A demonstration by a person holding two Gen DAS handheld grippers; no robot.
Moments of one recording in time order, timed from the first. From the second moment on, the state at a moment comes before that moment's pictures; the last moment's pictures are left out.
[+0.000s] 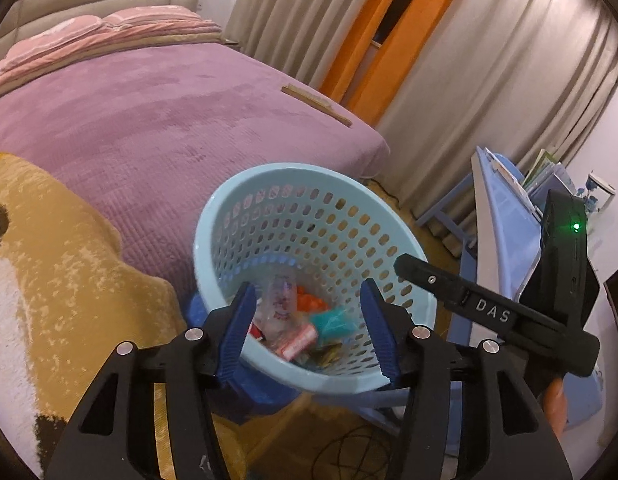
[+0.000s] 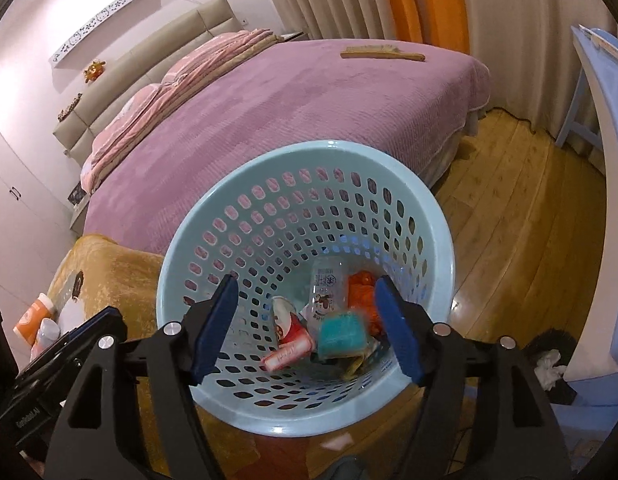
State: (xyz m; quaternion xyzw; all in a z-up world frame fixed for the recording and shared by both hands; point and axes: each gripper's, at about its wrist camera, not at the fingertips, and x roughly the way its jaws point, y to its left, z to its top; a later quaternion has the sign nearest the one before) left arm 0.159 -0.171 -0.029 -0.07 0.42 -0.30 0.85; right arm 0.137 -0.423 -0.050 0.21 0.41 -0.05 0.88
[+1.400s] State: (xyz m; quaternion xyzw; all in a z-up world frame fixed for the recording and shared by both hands) left arm 0.008 0.172 0.028 -0.23 0.31 -0.04 0.92; right arm 0.083 -0.070 0.060 0.01 0.35 0.23 0.91
